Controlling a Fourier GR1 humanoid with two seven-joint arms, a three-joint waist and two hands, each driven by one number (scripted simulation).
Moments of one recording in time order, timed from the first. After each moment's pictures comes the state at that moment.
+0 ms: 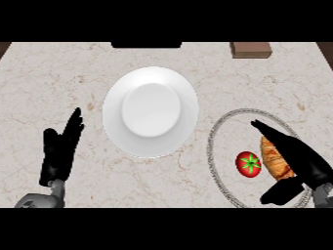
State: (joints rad) left arm -0.05 0.22 -0.14 -1.45 0.04 0.26 0.21; right arm -0.05 -0.48 0.25 -1.71 0.42 0.33 0.39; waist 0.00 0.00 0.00
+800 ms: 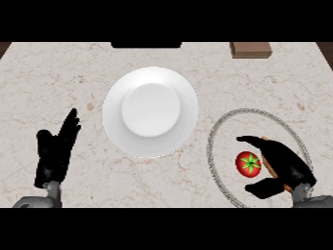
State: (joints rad) left arm -0.03 0.17 -0.07 -1.48 -0.02 0.20 0.23; right arm -0.04 -0.33 0.22 -1.59 0.61 0.35 0.28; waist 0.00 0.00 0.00
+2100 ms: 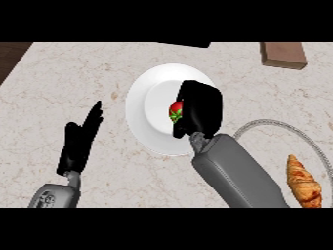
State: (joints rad) left arm -0.12 0.11 -0.13 -1.43 -0.06 0.13 0.22; right arm -0.66 -0.01 0.49 -1.32 1.04 -0.07 0.97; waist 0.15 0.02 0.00
